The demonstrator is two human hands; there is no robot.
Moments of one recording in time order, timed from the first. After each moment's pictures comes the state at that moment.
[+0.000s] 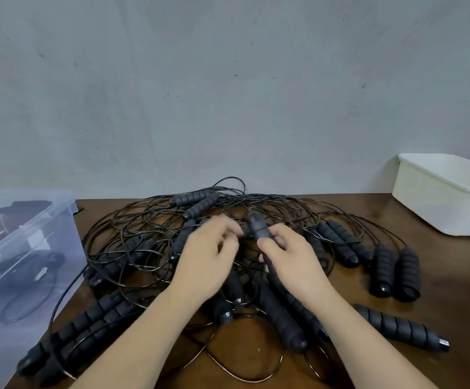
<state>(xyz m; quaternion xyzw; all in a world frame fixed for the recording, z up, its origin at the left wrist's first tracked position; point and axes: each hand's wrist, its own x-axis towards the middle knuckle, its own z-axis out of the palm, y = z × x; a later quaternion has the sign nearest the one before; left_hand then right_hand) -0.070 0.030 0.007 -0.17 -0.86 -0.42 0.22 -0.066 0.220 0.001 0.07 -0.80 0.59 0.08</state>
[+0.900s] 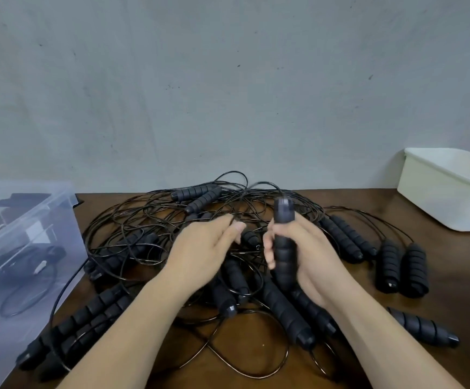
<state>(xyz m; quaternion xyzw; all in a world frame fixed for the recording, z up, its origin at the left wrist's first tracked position) -0.079 0.011 0.012 -0.19 -0.91 -0.31 0.20 -0.053 0.224 0.018 0.12 -0.59 0.80 -0.01</state>
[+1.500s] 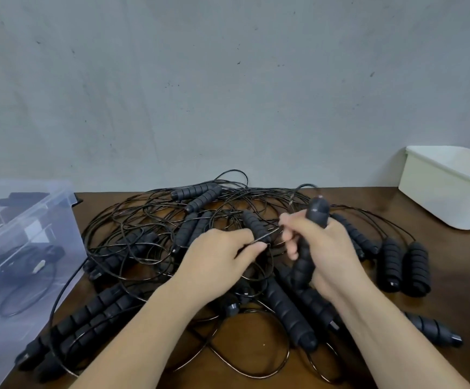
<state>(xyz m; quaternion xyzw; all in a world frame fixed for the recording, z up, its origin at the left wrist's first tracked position) -0.069 0.031 0.005 -0.24 -0.92 -0.24 0.17 -0.059 0.234 0.020 0.03 -0.60 0.79 0.08</state>
